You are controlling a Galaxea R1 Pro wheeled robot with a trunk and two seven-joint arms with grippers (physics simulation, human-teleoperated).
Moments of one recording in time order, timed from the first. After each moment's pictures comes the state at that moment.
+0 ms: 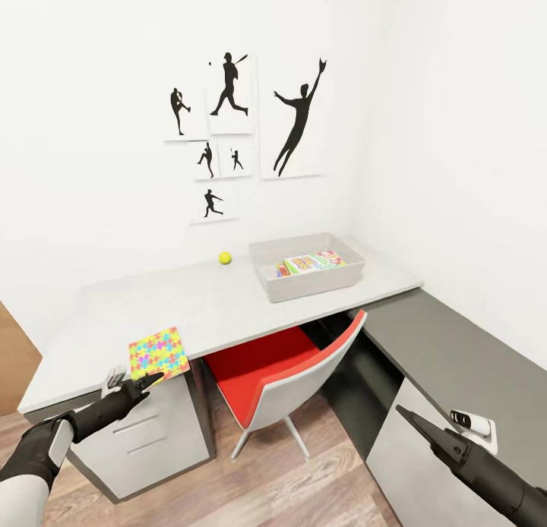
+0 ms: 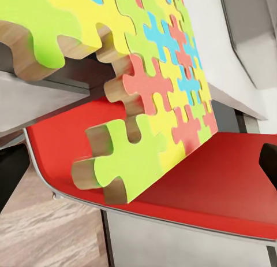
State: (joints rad) left arm -0.62 0.22 0.69 -0.56 0.03 0.60 -0.94; right arm 0.07 -0.21 -0.35 -1.58 -0.83 0.71 1.13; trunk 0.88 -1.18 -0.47
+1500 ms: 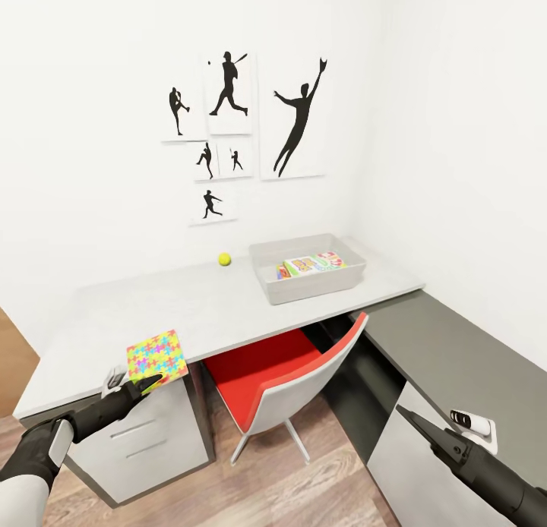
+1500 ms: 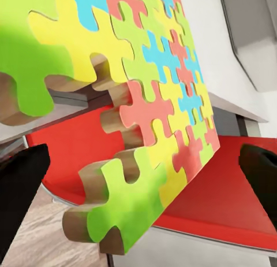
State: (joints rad) left arm -0.62 0.22 0.69 -0.56 0.03 0.60 -0.94; right arm 0.07 -0.21 -0.35 -1.58 -0.83 0.71 1.13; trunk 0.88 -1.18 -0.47
